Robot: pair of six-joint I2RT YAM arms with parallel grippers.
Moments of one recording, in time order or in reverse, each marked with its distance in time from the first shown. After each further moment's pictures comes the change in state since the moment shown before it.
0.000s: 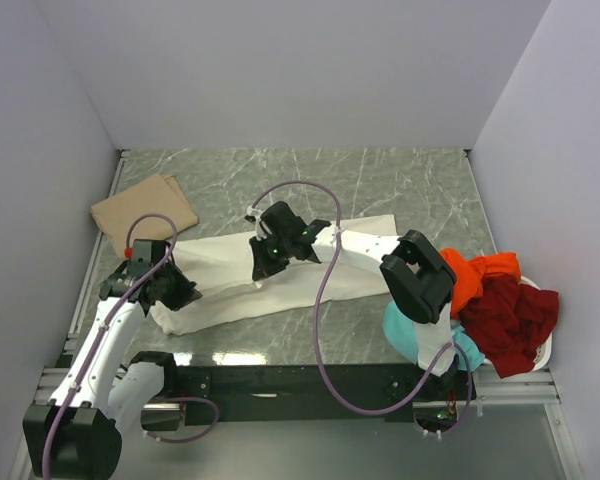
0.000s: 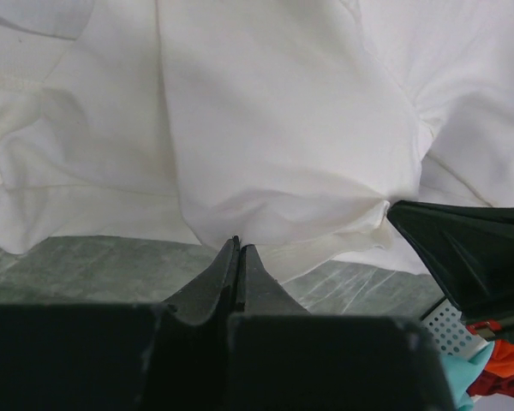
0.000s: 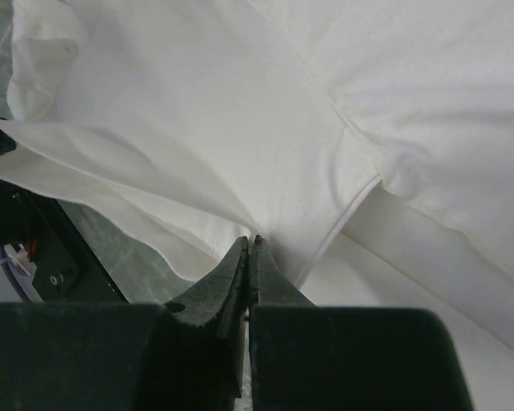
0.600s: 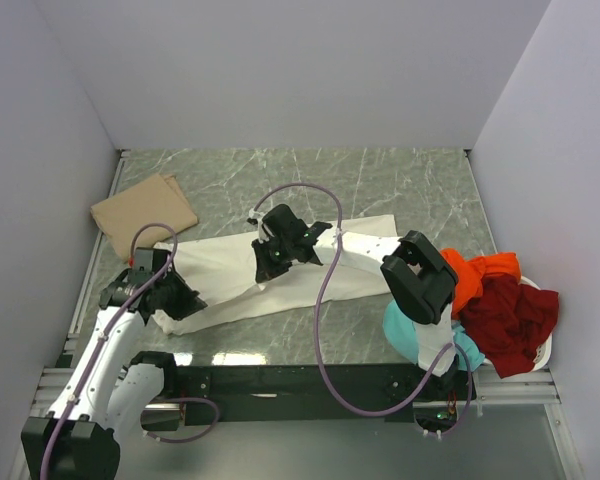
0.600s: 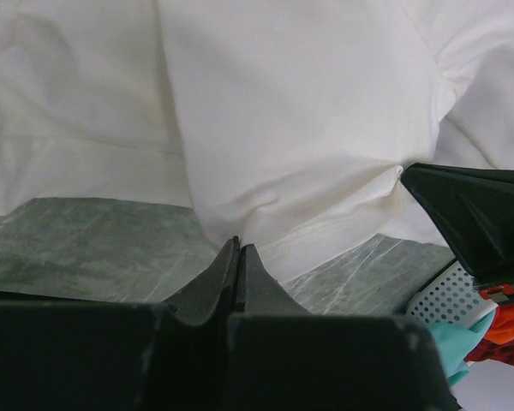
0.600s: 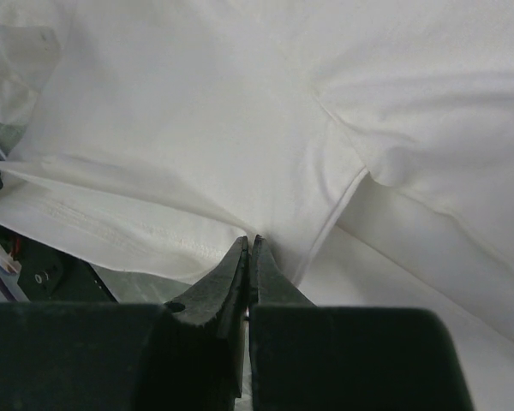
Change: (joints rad) left arm -0.019 -0.069 -0.036 -0.056 0.069 -0.030; right arm 0.001 -0.011 -0.033 0.000 0.020 -0.008
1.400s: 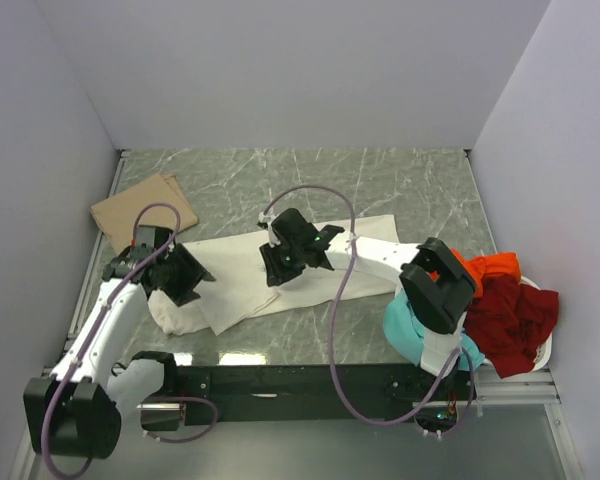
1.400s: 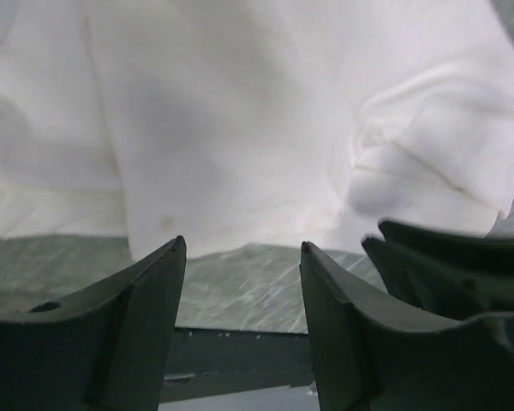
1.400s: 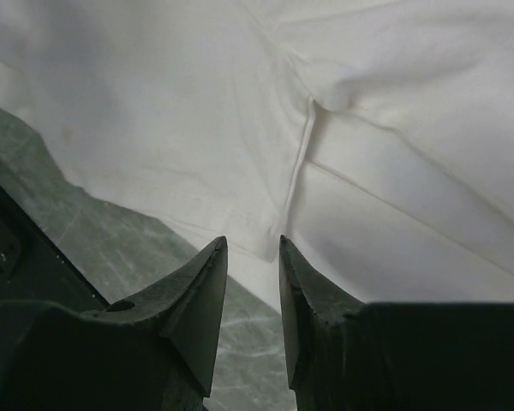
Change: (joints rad) left arm 0.006 0.170 0.119 0.037 0.008 0.013; right arm 0.003 -0.105 -0.095 -0.063 0.098 -0.037
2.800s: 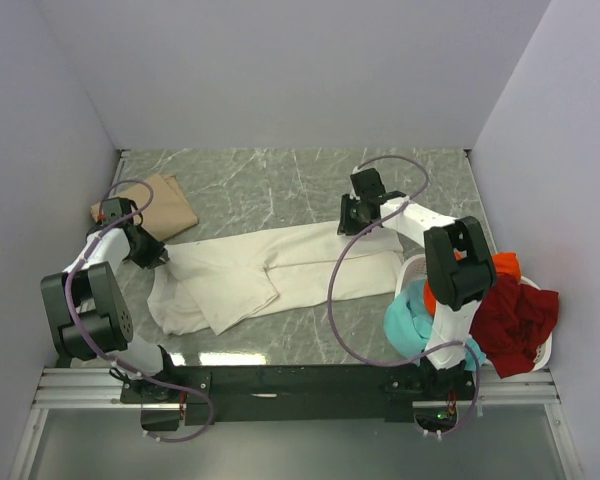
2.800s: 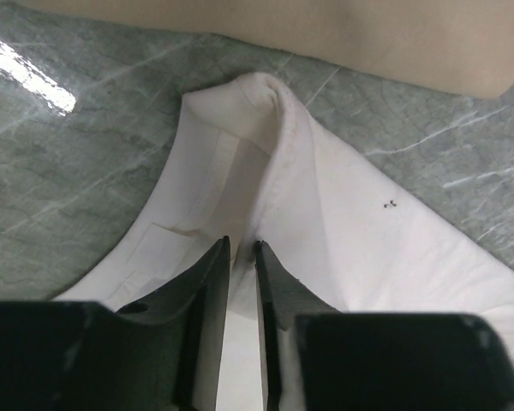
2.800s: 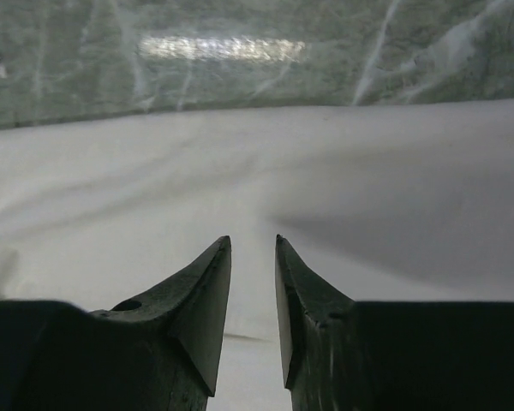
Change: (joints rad) left arm 0.366 0.551 0.193 0.320 -0.081 0.286; right arm -0.509 0.017 0.003 -0.002 0.144 0.070
